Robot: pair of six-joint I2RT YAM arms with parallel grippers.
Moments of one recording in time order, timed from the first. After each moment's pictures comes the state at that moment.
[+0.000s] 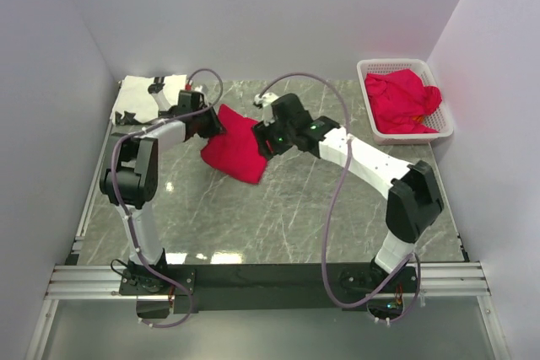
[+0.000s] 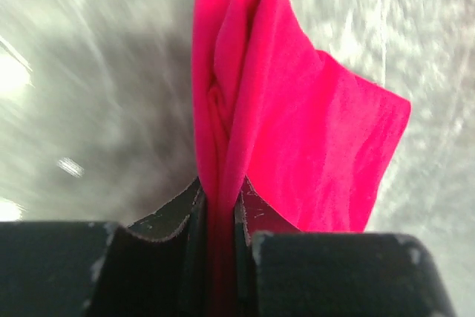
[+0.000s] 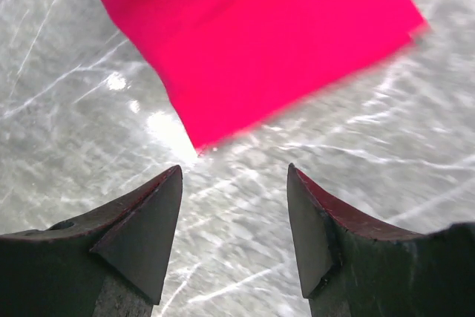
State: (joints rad) left arm -0.19 1.95 1.26 -0.06 0.26 -0.54; right arm 0.72 1.72 1.43 -0.48 -0.09 0.06
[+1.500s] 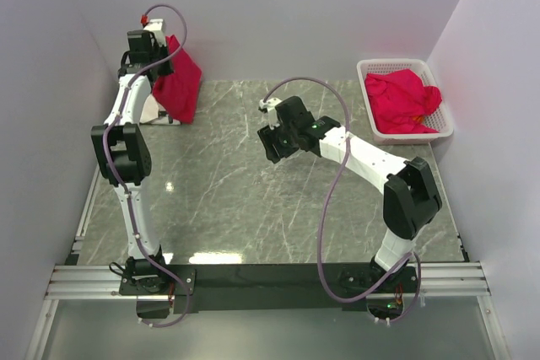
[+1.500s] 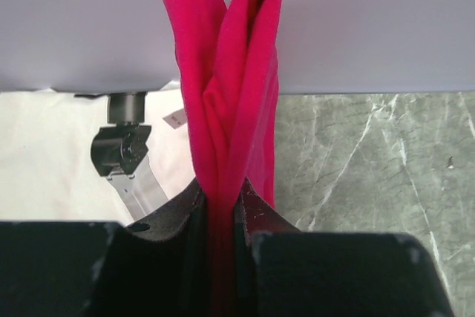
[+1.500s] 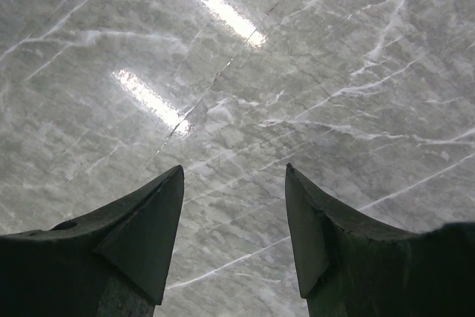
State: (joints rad) left arm 0.07 2.25 2.12 -0.32 0.14 -0.02; right arm 0.66 1.73 1.40 -0.52 -0.09 0.03
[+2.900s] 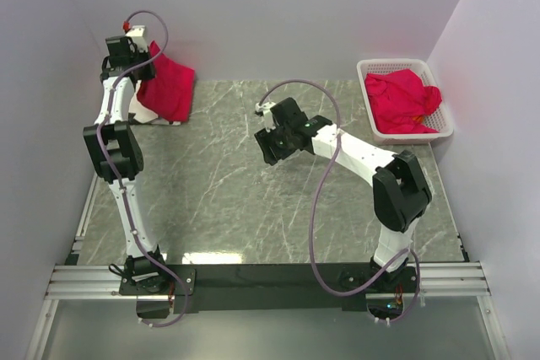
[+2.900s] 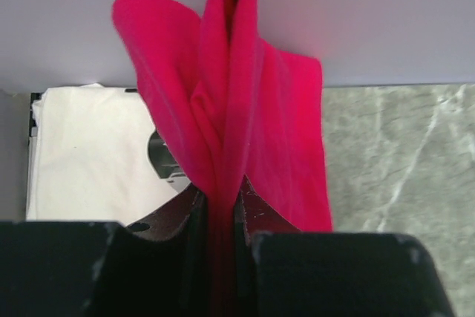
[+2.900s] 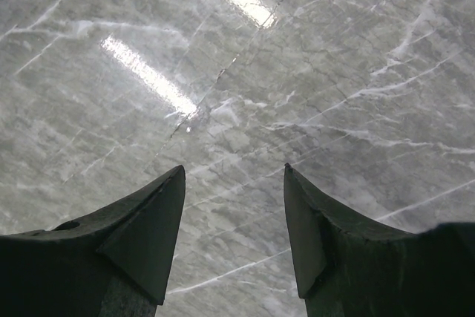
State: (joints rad) left arm 0.19 2.36 2.24 -0.36 0.27 0.04; right arm 0.66 1.80 1.43 -0.54 -0.11 0.03
